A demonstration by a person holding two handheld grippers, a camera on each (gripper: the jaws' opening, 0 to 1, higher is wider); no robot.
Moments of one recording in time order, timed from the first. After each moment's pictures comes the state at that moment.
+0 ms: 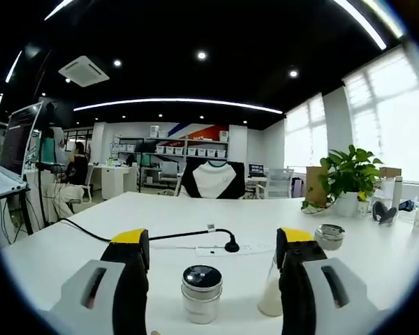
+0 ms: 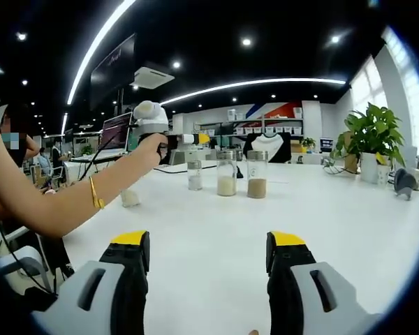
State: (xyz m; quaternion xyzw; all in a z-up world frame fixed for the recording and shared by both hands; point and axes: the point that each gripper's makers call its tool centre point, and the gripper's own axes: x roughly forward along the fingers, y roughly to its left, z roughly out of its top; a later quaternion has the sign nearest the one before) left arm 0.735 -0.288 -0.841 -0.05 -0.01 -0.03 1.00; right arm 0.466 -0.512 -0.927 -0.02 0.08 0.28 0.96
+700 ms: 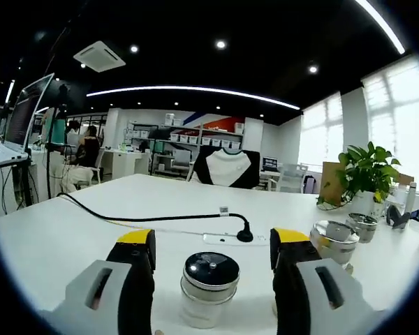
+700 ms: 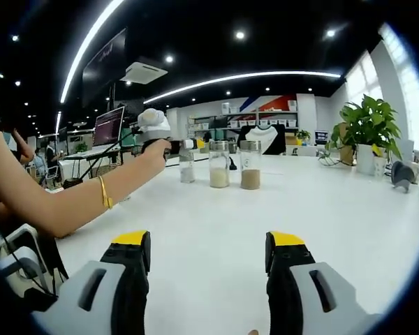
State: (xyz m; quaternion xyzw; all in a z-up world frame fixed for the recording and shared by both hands) left arm 0.762 -0.279 -0.886 -0.07 0.03 0.01 1.00; right arm 0.476 -0.514 -0.942 -0.01 0.10 0.27 0.96
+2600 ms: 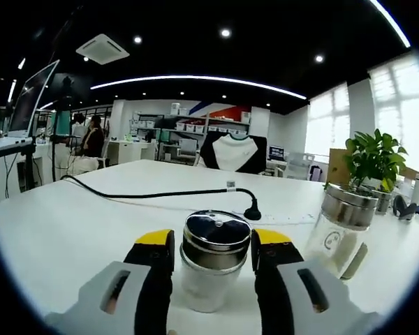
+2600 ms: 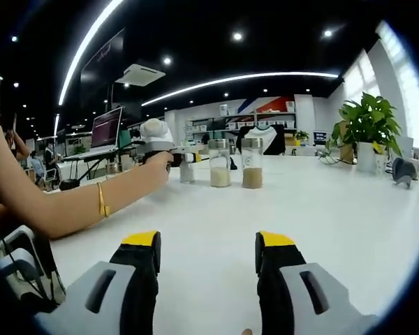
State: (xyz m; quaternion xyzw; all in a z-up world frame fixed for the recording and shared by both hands) left arm 0.748 -0.285 -0.921 -0.07 0.06 0.03 1.00; right arm 0.483 -0.508 -0.947 -0.01 0.09 0.27 0.96
